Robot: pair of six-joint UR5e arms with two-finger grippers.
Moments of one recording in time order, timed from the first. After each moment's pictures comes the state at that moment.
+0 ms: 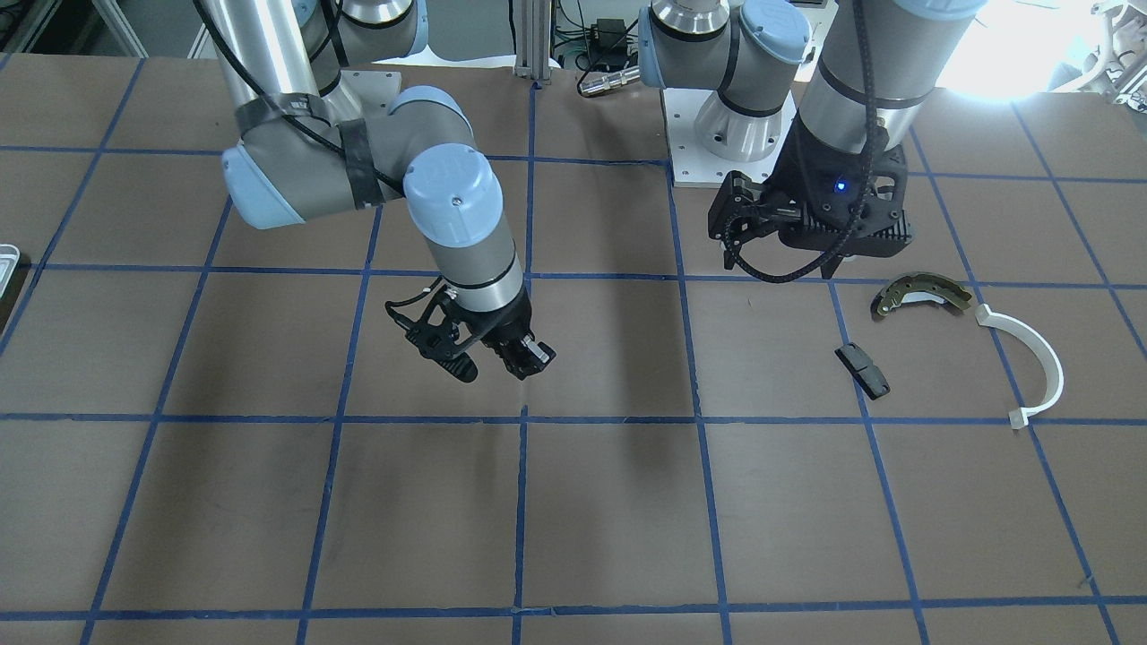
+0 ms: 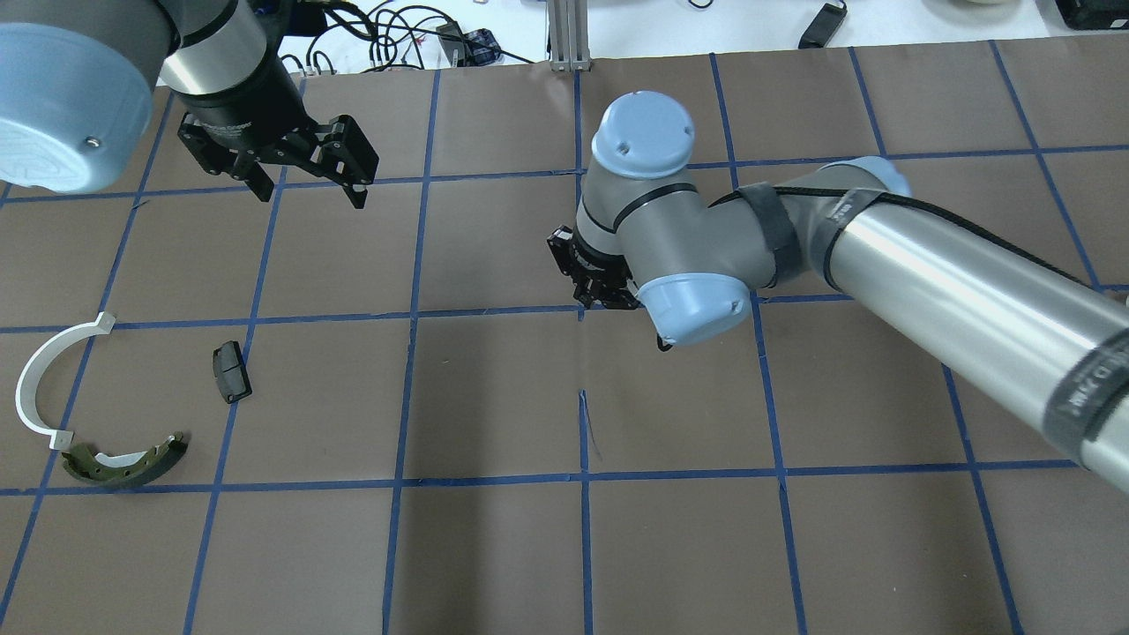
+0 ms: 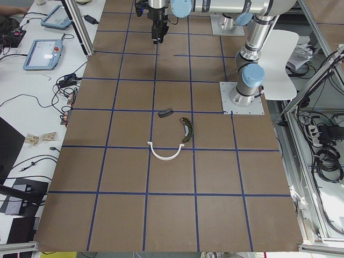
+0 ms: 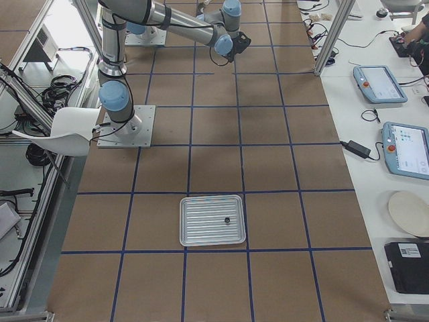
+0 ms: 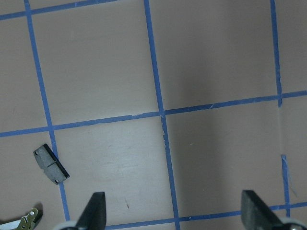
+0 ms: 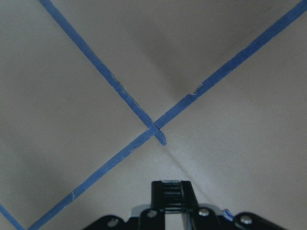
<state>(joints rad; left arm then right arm) -1.59 -1.63 -1.54 -1.51 1.60 0.11 1.93 -1.18 1.76 -2.25 -1.45 1.08</state>
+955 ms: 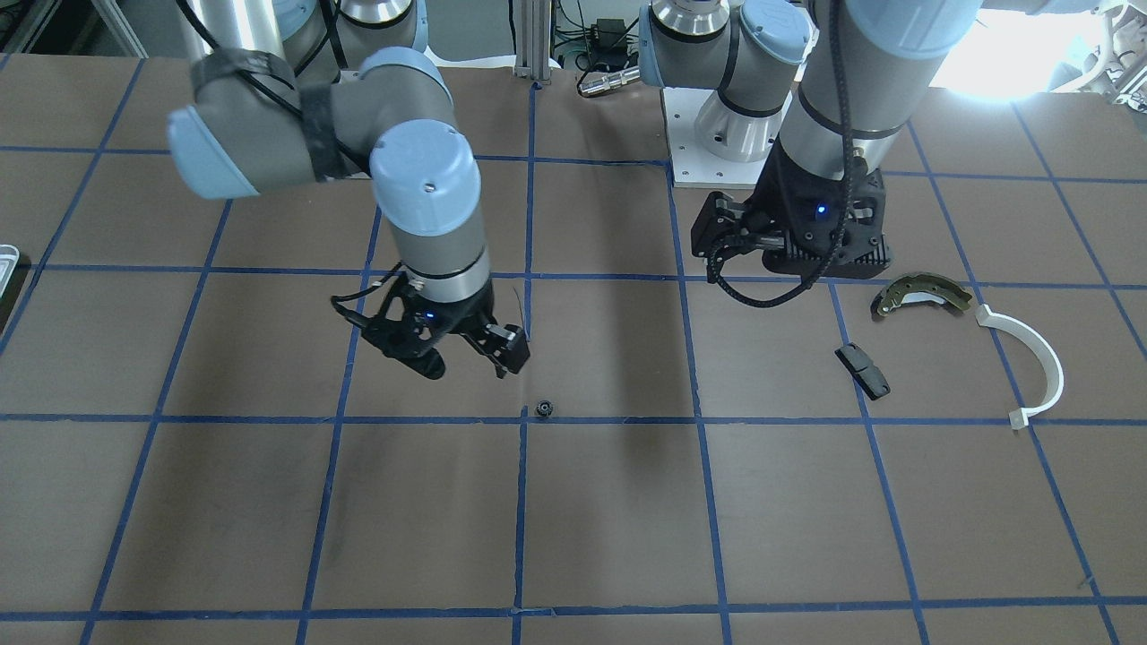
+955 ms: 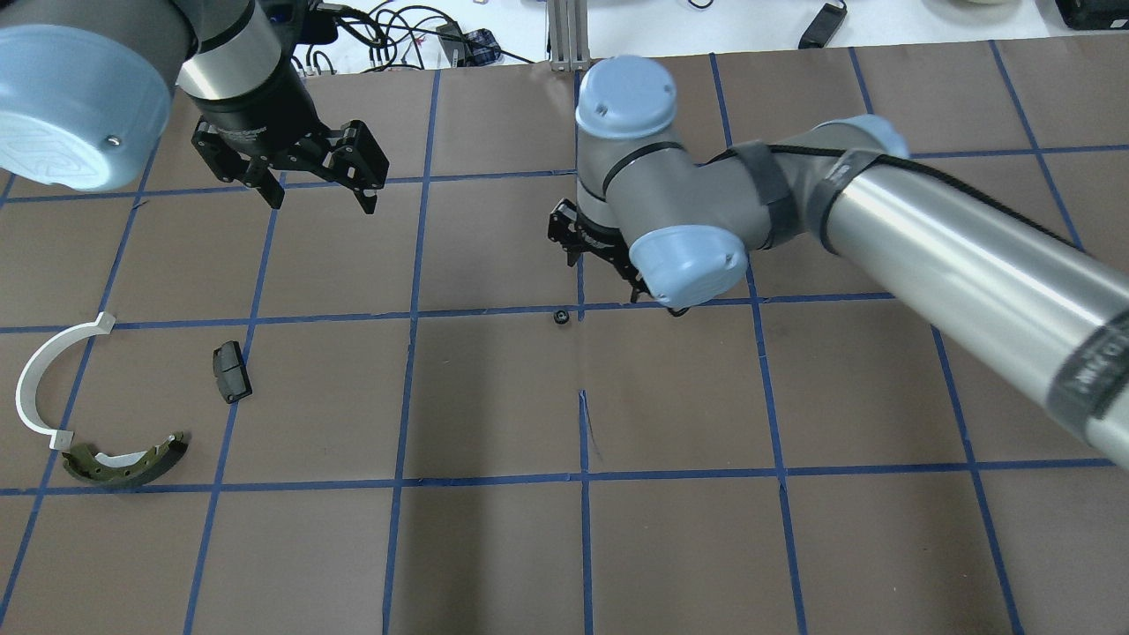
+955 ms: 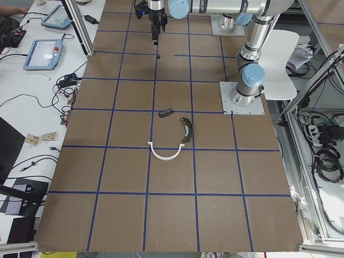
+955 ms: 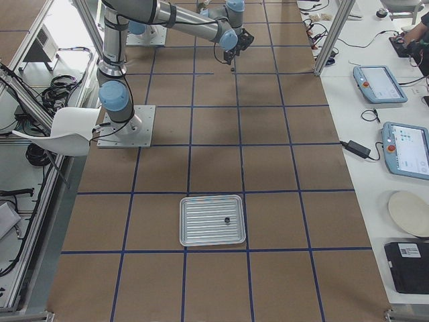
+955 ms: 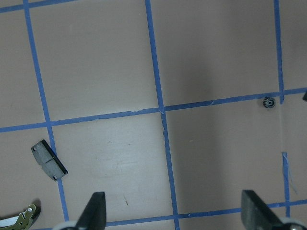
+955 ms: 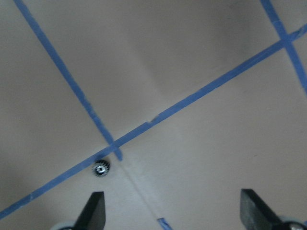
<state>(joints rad) -1.62 -1.68 -1.53 -1.50 1.57 -0.01 1.83 -1.28 1.66 -1.94 -1.53 0.80</state>
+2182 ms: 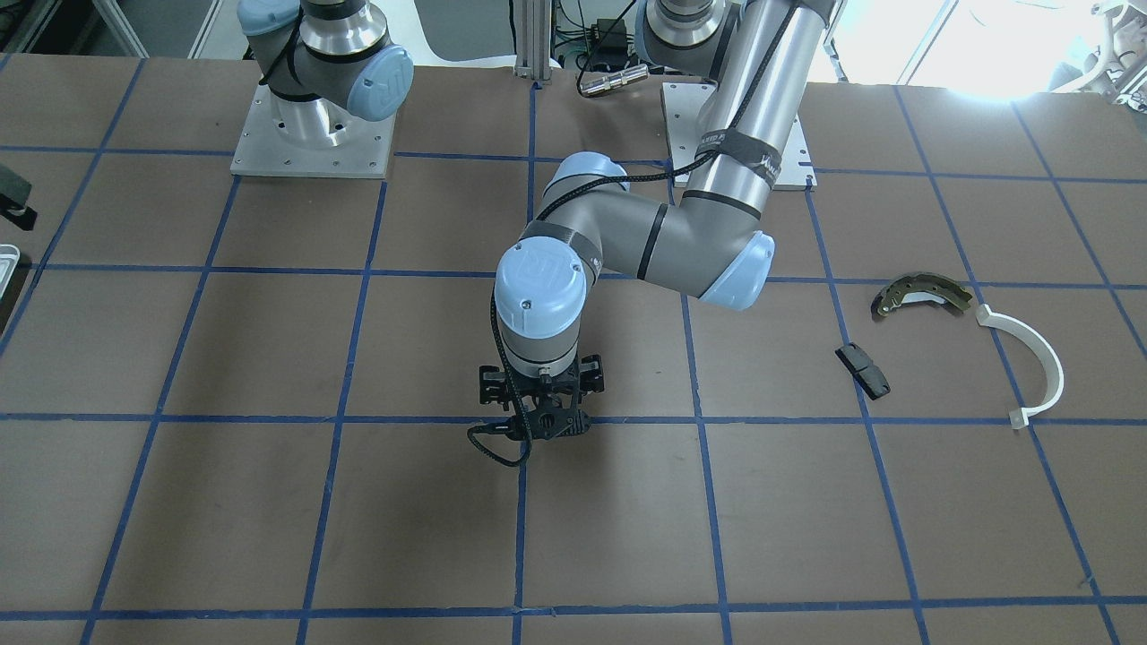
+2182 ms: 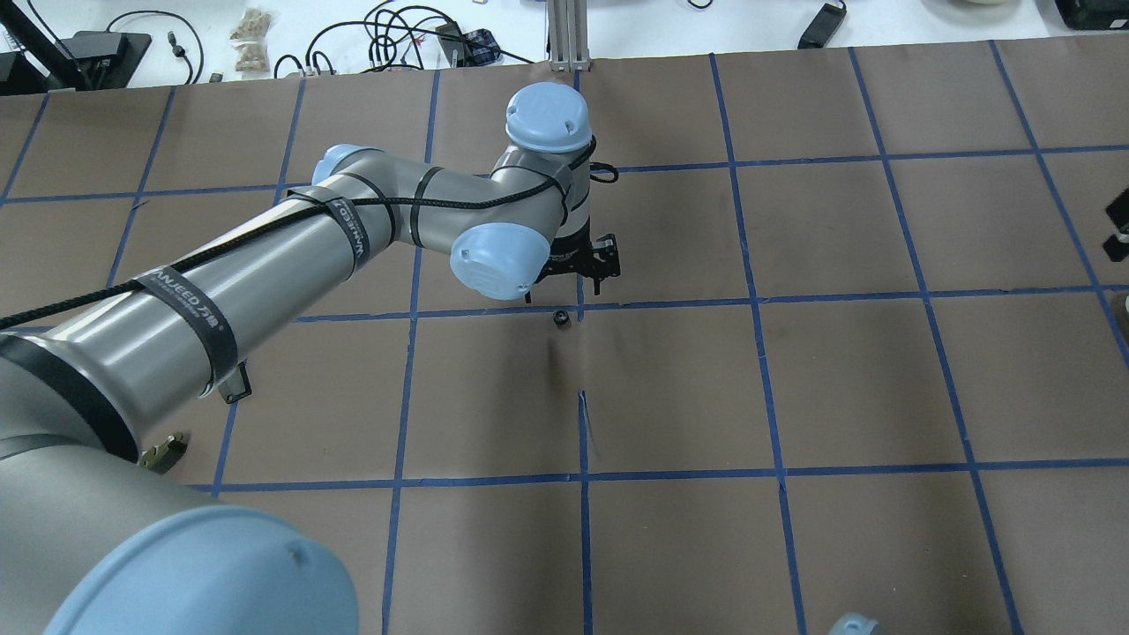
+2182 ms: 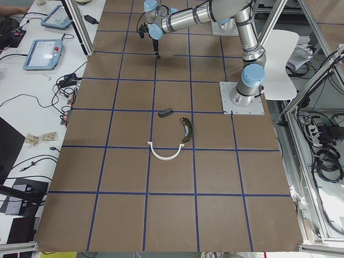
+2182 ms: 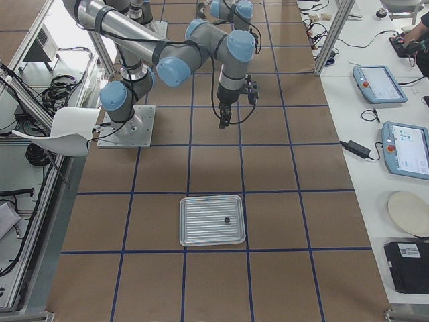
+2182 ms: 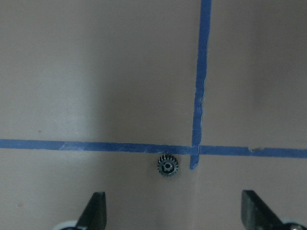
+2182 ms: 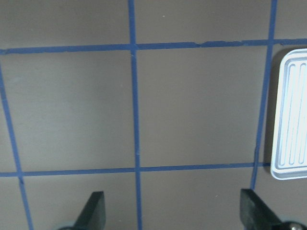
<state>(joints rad) -1.94 -2.14 -1.58 -1.05 1.57 -0.48 0.92 -1.51 1.63 -1.61 -1.67 -0.69</state>
